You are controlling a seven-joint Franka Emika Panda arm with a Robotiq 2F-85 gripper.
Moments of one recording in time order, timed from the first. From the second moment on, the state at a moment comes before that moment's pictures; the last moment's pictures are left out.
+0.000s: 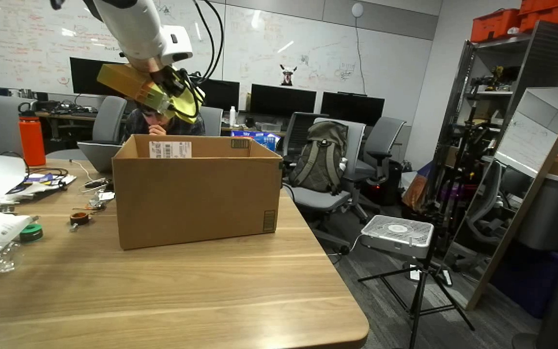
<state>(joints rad) 0.16 0.14 0.15 -1.91 2.51 3.14 -2.15</state>
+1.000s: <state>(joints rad) 0.50 0.24 -0.11 -1.89 2.51 3.27 -2.15</state>
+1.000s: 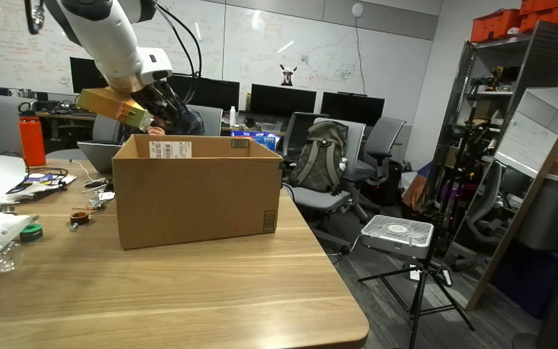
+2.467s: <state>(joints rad) 0.69 -0.24 -0.50 -2.30 2.51 3.80 -2.36</state>
